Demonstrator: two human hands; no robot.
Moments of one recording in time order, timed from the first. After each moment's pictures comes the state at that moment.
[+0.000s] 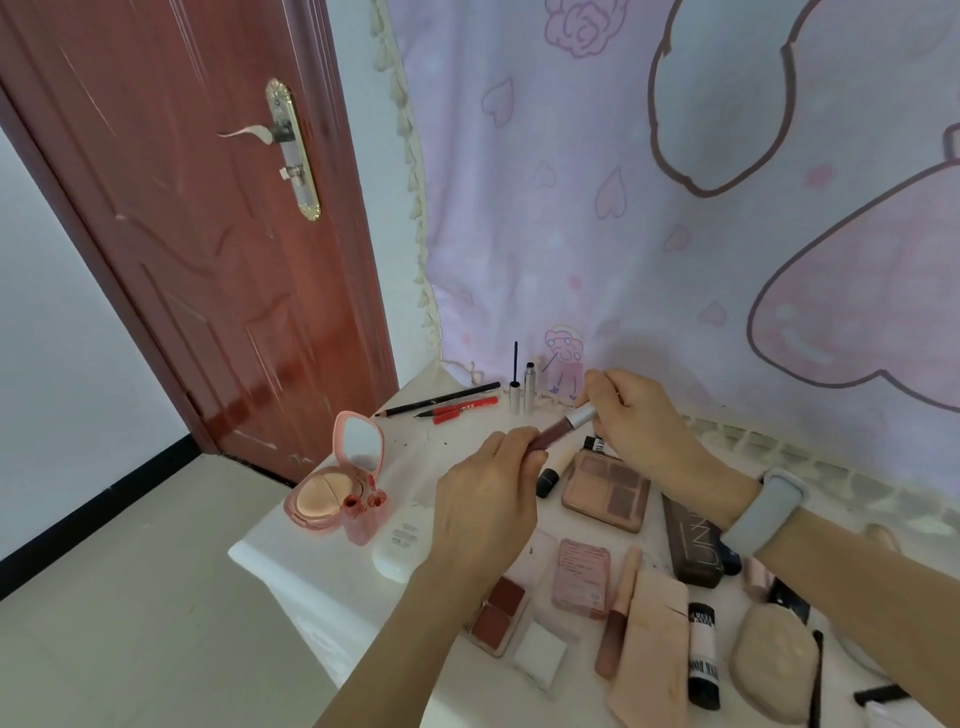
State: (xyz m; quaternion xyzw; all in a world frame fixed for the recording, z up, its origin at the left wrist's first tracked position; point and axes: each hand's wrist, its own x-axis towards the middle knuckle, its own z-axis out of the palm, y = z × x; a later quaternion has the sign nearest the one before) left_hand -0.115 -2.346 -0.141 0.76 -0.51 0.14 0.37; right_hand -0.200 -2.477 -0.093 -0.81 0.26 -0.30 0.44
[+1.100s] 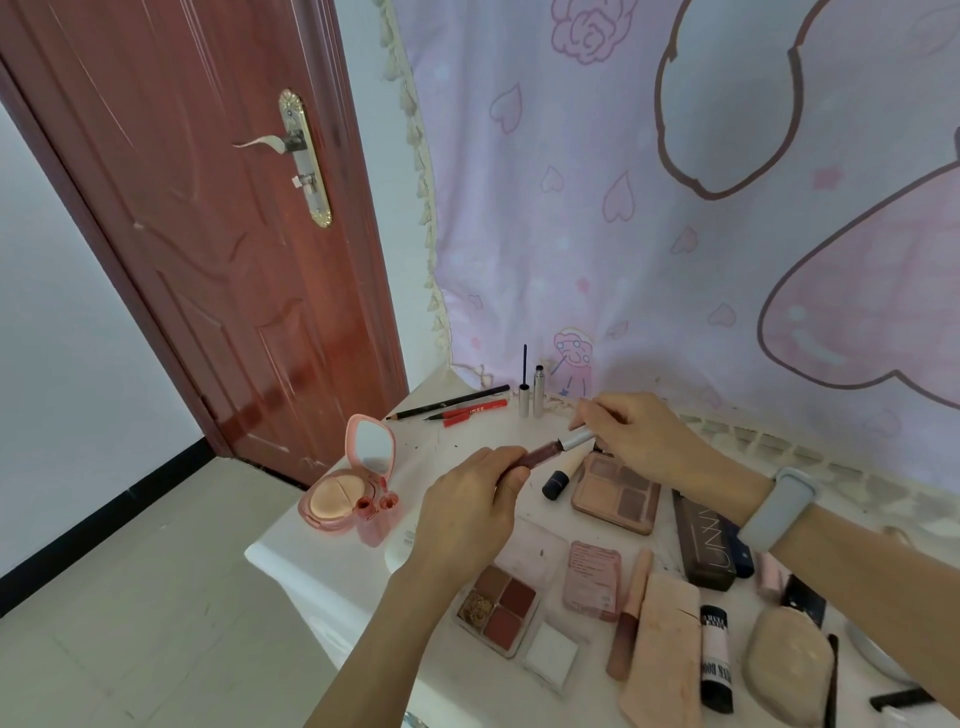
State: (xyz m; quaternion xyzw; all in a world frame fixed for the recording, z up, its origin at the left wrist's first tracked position) left_hand -0.100 -2.330 -0.143 0.79 -0.50 0.02 0.36; right_hand -0.204 -2.485 -0.097 -0.86 0.24 -0.18 0.40
